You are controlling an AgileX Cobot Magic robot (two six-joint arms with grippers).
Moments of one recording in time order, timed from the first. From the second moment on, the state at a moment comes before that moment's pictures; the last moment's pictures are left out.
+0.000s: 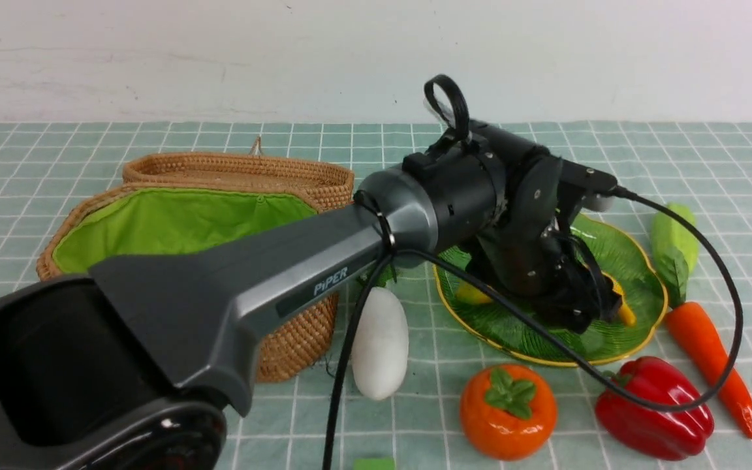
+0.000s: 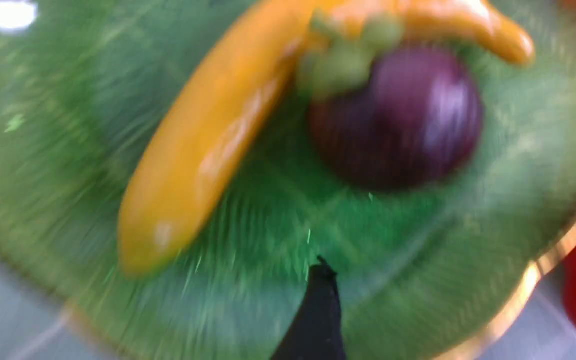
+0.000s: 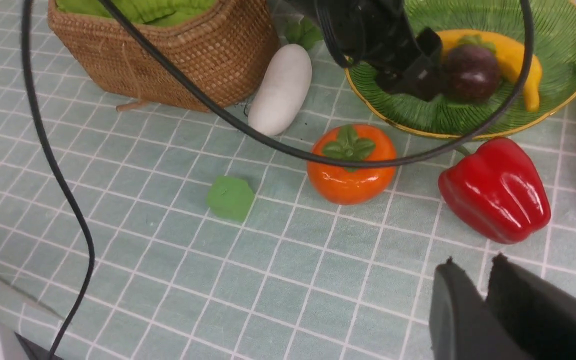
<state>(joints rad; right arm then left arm) 0.37 0.41 -0.92 0.20 1.17 0.08 -0.81 2.25 -2.12 -0.04 0.95 -0.11</state>
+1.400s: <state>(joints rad) 0.37 0.41 -0.92 0.20 1.18 0.03 -0.82 2.20 -1.77 0.47 1.06 -0.67</state>
